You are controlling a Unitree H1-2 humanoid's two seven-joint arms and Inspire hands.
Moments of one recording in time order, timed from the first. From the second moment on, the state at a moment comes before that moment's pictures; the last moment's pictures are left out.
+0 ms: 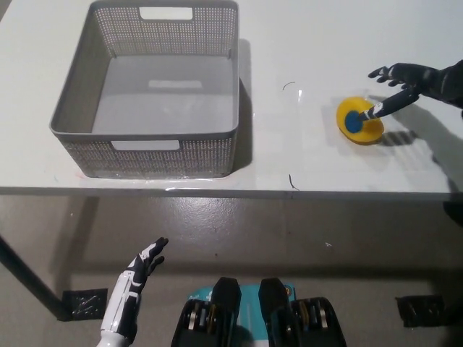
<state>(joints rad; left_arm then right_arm) -0.01 0.07 -0.03 0.27 0.04 -0.44 -0.07 -1.28 -0.37 0.43 1.41 -0.45 -0.12 0.46</state>
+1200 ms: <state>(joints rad) -0.03 0.08 -0.04 0.27 0.06 -0.44 -0.07 -1.21 -0.34 0.41 1.44 -0.44 -0.08 0.41</state>
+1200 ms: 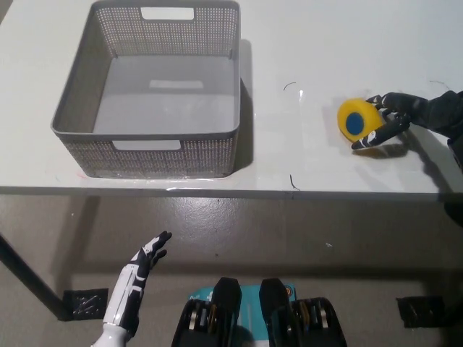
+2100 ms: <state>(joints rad) -0.05 0.09 -0.06 0.28 0.07 -0.44 -0.07 -1.18 -0.33 0.36 1.44 -0.42 -0.11 0.24</state>
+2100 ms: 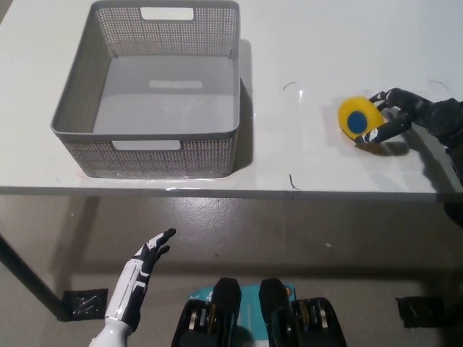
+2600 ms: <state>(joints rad) -0.05 0.09 -0.06 0.27 0.10 -0.44 -0.06 -1.14 -0.32 0.28 1.44 -0.40 -0.15 -0.02</state>
